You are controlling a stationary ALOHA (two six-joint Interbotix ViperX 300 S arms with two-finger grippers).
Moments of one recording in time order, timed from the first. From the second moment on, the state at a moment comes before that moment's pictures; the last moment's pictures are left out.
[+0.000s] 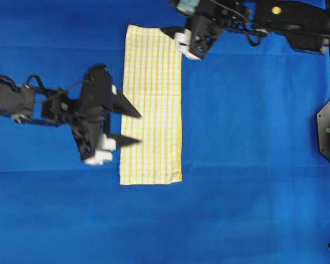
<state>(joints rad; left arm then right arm) -0.01 -0.13 0.77 -0.05 -0.05 -0.09 -0.42 -0.02 0.50 -0.38 0.15 0.33</state>
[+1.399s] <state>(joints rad) 0.44 0.04 0.79 -0.05 -0.19 0.01 -0.51 0.06 0.66 -0.24 -0.04 0.41</state>
